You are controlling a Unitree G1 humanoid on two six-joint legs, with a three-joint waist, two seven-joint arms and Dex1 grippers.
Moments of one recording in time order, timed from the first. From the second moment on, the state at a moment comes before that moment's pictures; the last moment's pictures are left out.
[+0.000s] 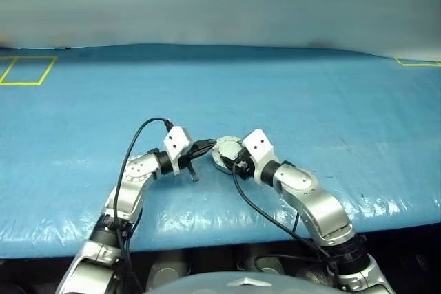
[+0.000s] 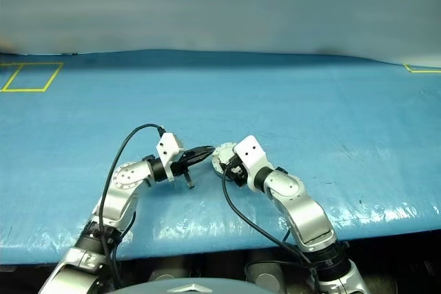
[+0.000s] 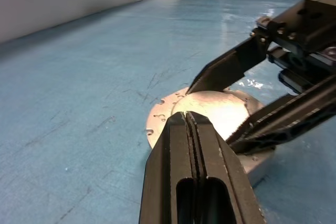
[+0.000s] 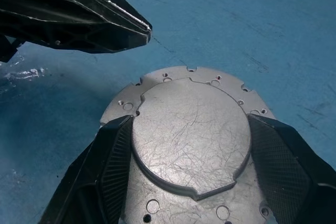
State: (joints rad) left arm -0.25 0.32 -0.20 0.14 -0.19 -0.01 -0.84; right arm -0.13 -0.30 0.30 -0.38 0.12 0.72 0.39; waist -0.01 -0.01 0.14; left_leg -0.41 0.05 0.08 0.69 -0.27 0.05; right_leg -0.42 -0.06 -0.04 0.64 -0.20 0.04
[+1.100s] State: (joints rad) left arm -0.22 0.35 -0.24 0.19 -0.12 0.02 -0.91; right arm -0.09 -0.30 0.28 -0.39 0.12 0.71 0.37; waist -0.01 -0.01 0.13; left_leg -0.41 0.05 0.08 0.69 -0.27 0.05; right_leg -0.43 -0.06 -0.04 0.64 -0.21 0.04
